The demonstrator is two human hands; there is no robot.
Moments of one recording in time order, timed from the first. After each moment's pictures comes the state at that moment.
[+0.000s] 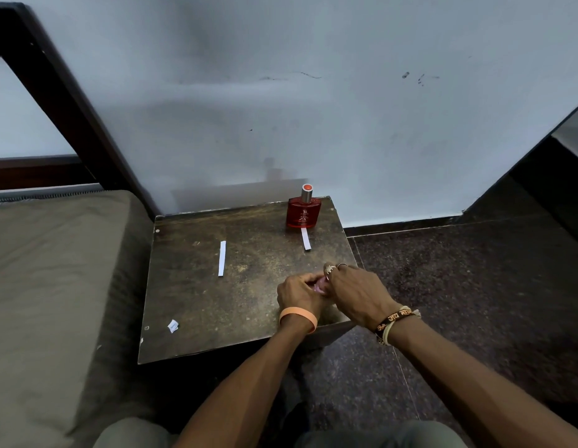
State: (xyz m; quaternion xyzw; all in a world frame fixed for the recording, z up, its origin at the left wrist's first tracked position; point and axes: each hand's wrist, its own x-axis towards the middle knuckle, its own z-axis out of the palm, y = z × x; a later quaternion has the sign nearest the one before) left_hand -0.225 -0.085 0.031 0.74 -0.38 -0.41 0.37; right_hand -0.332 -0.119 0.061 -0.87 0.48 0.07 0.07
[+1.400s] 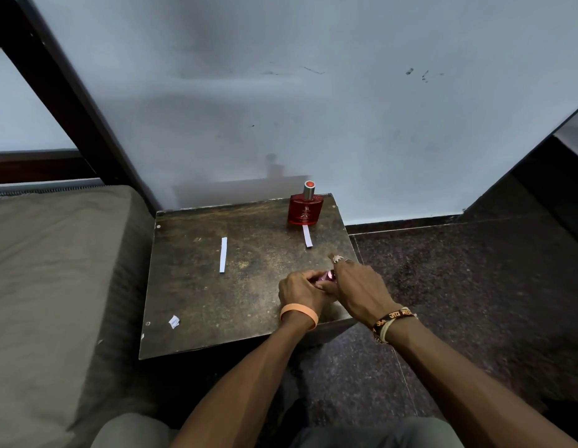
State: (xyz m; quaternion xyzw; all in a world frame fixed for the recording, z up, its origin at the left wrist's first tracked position) left_hand -0.222 -0.085 0.033 0.74 -0.40 -0.41 0.37; right_hand -0.330 -0.117 0.056 -0.82 0.55 -0.01 0.15
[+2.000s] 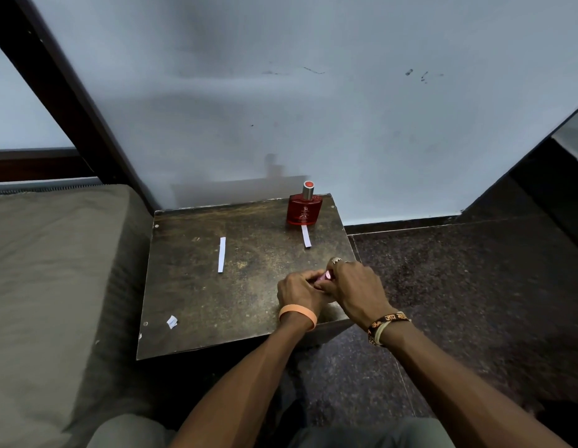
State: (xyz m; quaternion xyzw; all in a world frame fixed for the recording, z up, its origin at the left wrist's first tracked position) left_hand -0.224 -0.087 0.027 0.74 -0.39 -0.40 0.37; right_hand -0.327 -0.115 0.050 -0.81 0.57 -0.04 0.12
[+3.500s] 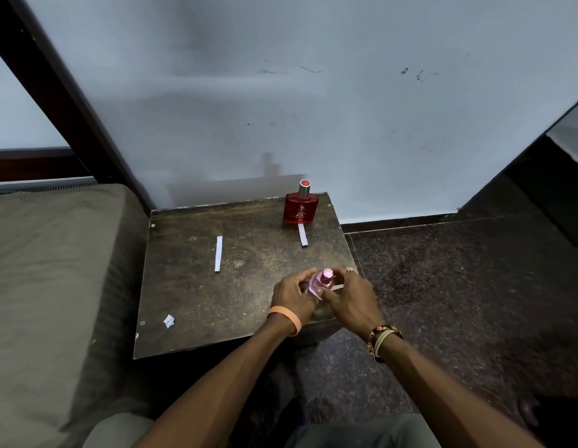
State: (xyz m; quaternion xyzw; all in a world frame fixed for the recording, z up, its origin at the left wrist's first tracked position) left_hand -0.209 -0.085 -0.012 0.68 -0.46 -0.45 0.36; right_hand -0.333 -0.098 0.025 -0.66 0.65 -0.17 0.34
